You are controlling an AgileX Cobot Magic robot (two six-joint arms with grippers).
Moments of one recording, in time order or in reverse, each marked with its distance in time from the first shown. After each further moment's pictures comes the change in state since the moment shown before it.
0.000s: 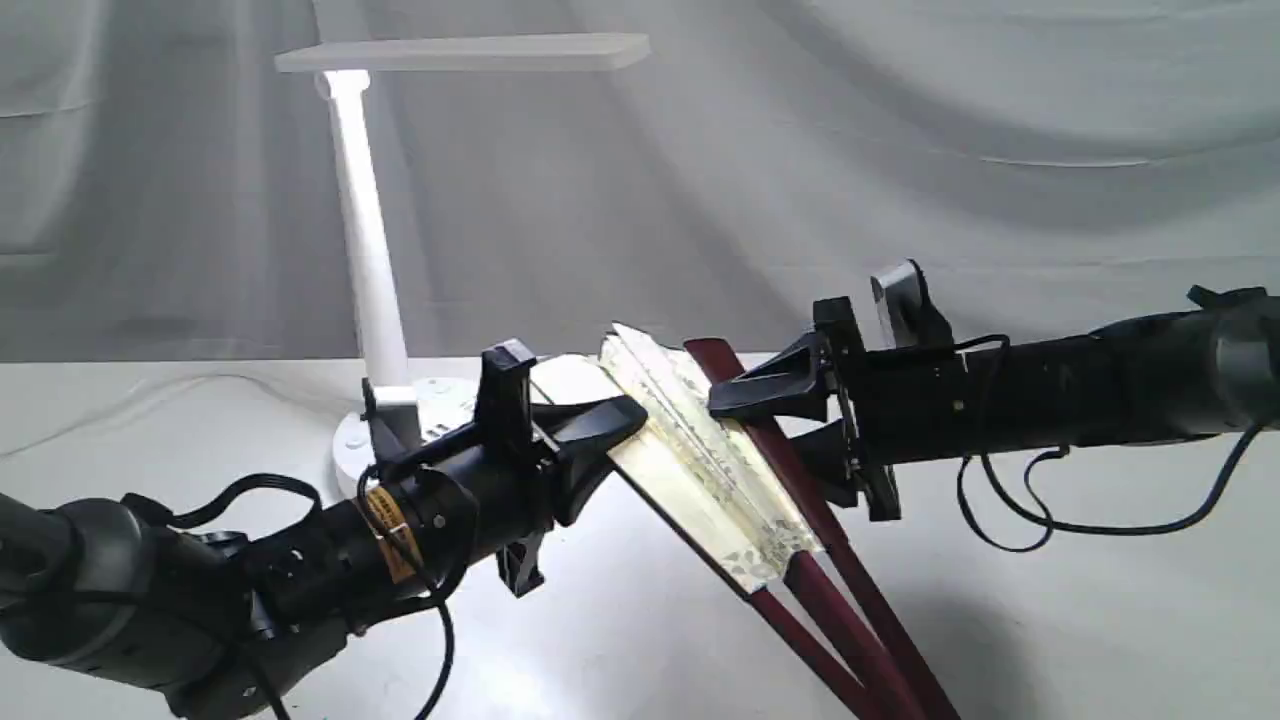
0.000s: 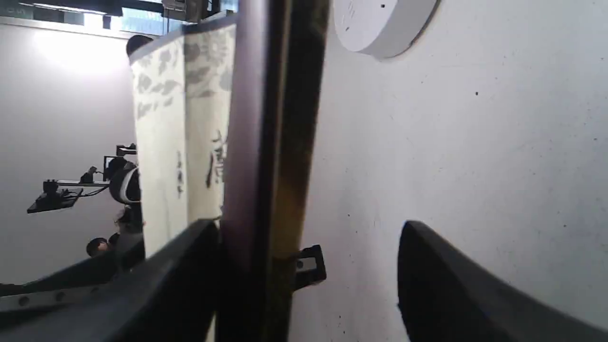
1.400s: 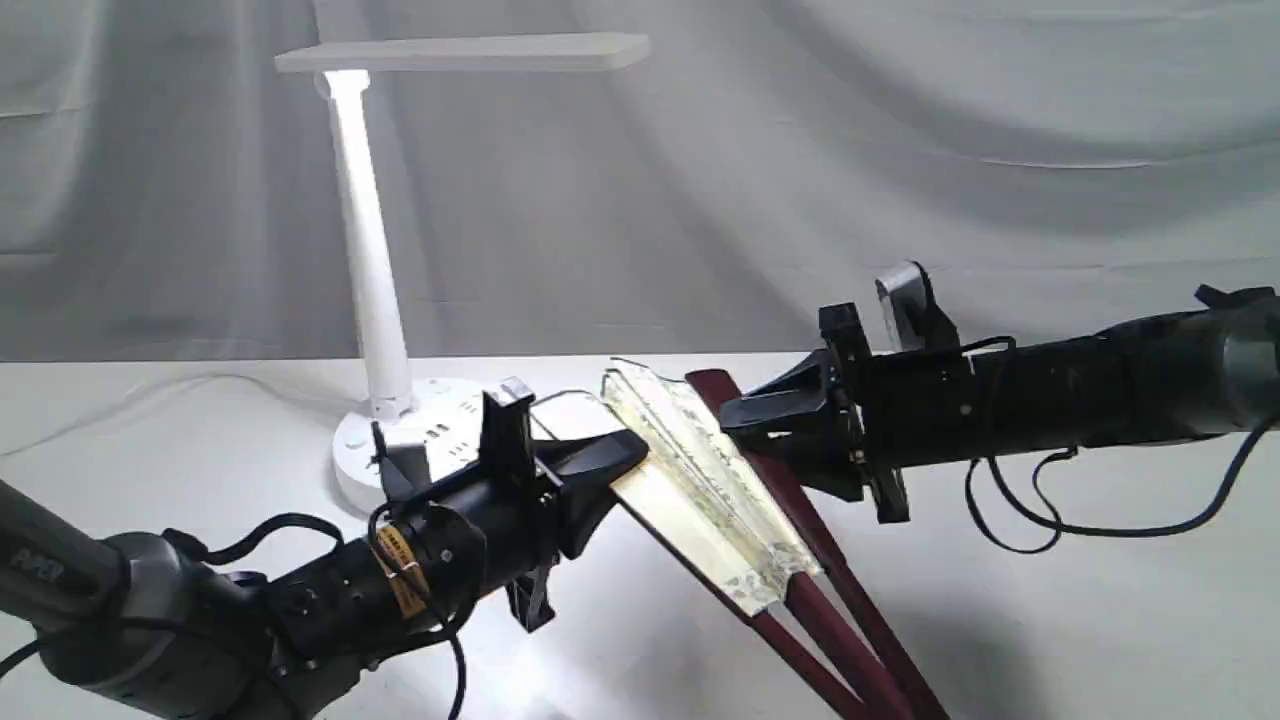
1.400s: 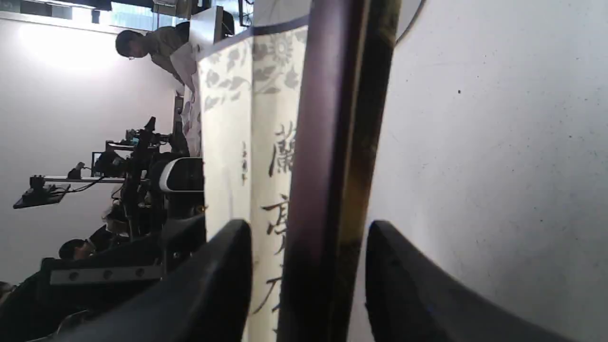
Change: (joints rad) left arm 0.000 0.090 -0.007 -0.022 -0.078 -0.023; right arm -0.005 0.000 0.000 -0.024 0.000 -0.008
